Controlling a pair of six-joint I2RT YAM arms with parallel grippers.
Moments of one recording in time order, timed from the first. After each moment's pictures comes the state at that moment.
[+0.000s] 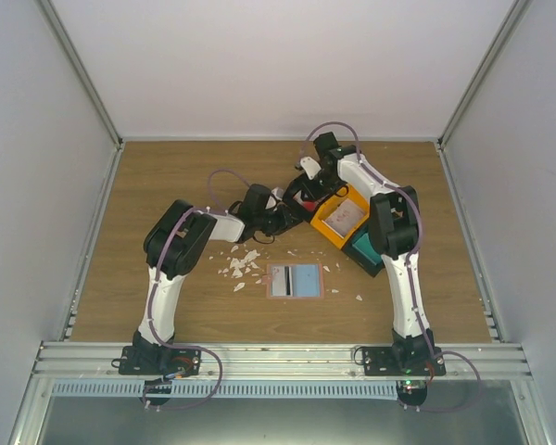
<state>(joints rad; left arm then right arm) -0.54 2.15 1.17 0.36 0.50 -0.91 0.34 2.38 2.03 -0.91 -0.30 -0.29</state>
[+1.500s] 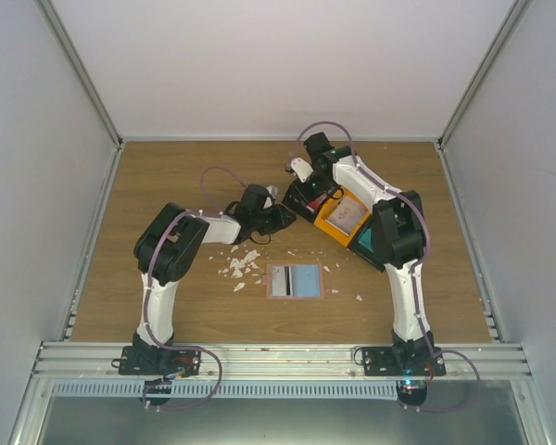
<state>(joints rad) -0.55 2.09 1.13 0.30 0.39 -0.86 0.40 2.24 1.91 -0.90 -0.29 -0.29</state>
